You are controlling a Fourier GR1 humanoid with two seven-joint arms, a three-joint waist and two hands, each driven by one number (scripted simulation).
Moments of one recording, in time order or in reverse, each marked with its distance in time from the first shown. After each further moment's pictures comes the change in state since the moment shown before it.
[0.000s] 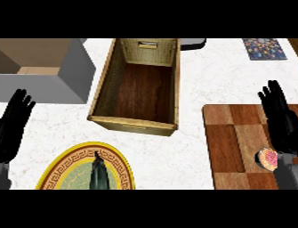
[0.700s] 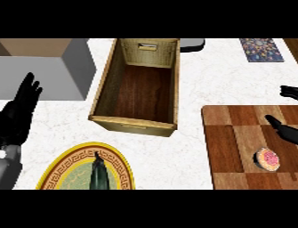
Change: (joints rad) left arm -0.107 -0.013 -0.064 -0.084 -0.141 0.166 0.190; right arm 0.027 -0.187 -0.077 -0.056 0.137 0.106 -0.224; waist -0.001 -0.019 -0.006
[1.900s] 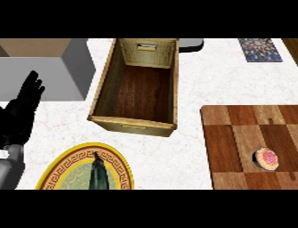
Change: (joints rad) left arm 0.002 -0.026 -0.001 -0.074 -0.063 0.025 0.088; right arm 0.247 -0.571 -0.131 -0.445 -0.039 0.458 0.792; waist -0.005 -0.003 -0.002
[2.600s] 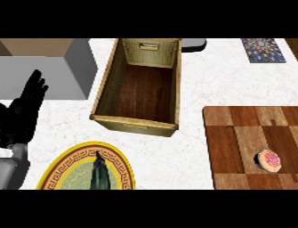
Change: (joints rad) left arm -0.007 -0.058 0.037 -0.015 -0.058 -0.032 0.026; right arm 0.053 0.332 0.006 -0.002 0.234 -0.022 -0.129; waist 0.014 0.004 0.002
